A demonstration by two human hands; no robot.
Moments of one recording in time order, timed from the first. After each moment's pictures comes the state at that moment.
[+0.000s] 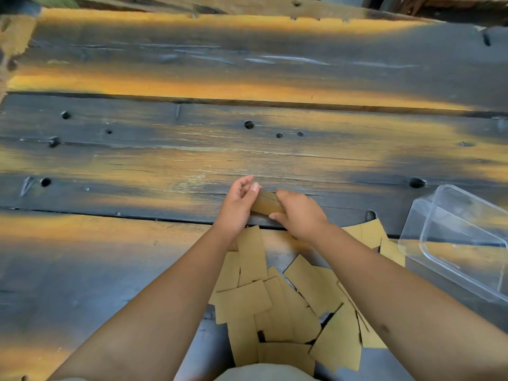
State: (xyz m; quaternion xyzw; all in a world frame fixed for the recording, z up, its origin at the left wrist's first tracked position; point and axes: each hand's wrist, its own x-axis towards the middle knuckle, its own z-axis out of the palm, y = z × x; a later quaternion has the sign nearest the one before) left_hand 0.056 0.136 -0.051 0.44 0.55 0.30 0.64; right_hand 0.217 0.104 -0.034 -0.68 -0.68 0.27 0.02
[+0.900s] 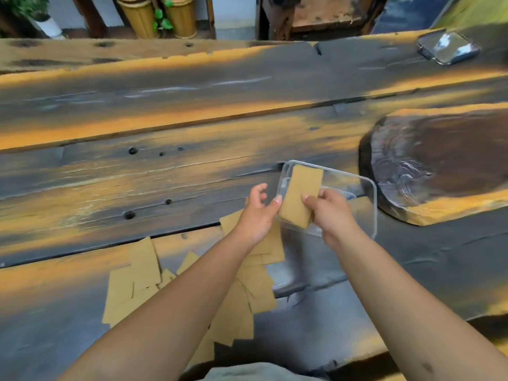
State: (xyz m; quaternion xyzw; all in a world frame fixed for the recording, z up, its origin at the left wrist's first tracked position) left_hand 0.325 -0.012 0.030 0.56 0.48 0.16 0.66; right_hand 0.462 -0.079 0.048 -0.75 -0.12 0.43 0.48
